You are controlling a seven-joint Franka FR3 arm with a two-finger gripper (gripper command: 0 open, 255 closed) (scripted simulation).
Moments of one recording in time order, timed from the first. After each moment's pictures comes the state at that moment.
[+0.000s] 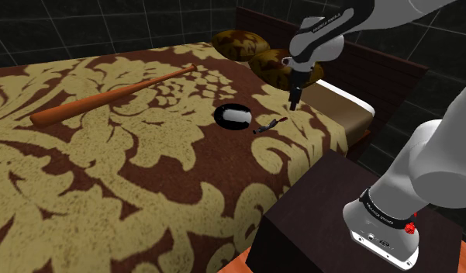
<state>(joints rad) 0.18 0.05 -0.53 -2.28 0.09 2.21 -1.03</state>
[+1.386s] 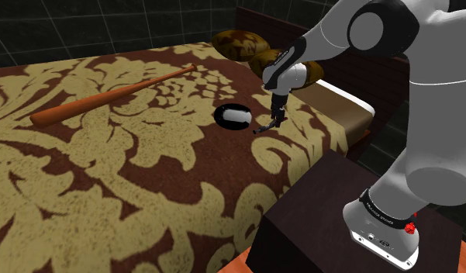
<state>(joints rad) 0.07 0.53 -0.40 -2.04 0.35 2.33 -1.44</state>
